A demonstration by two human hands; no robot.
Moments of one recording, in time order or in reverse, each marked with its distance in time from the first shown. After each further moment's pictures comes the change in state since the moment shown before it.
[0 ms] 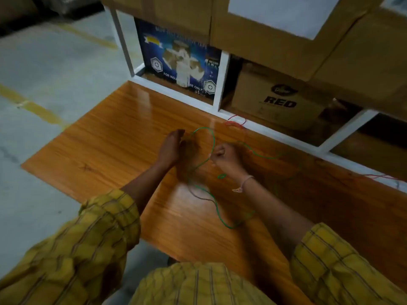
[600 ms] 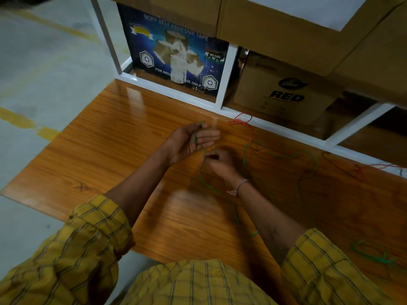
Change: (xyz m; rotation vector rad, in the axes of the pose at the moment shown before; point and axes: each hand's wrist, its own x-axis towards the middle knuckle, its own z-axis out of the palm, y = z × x) left_hand 0.040 0.045 -0.037 -1.283 -0.685 -0.418; right_hand 0.015 -0.018 0.063 0.035 0.048 0.086
